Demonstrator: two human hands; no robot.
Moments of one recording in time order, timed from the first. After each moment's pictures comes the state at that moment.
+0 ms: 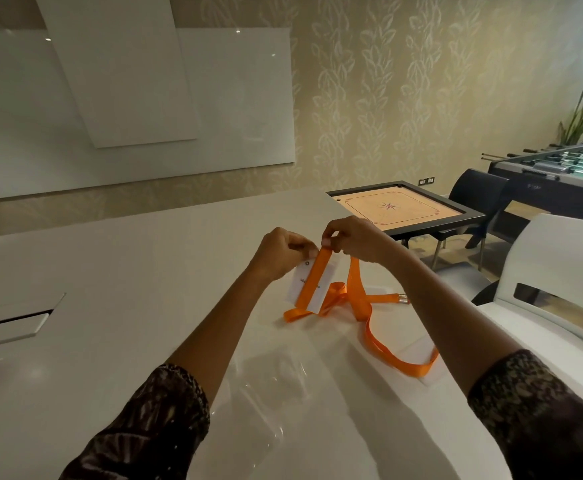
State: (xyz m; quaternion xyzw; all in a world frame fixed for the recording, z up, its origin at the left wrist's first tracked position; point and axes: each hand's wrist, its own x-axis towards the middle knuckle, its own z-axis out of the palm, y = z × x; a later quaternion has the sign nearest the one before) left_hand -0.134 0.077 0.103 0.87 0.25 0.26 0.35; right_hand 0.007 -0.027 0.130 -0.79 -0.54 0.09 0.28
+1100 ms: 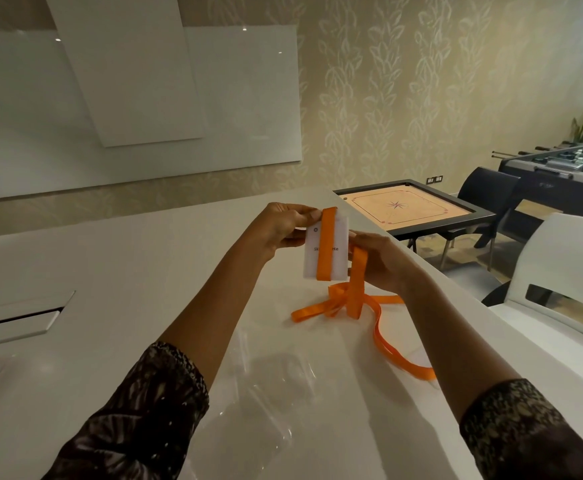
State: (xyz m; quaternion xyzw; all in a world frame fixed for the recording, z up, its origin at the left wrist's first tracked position) left_hand -0.142 0.077 0.161 0.72 0.28 0.24 0.58; right_hand 0.014 -0.046 0.089 -0.45 -0.41 0.50 0.62
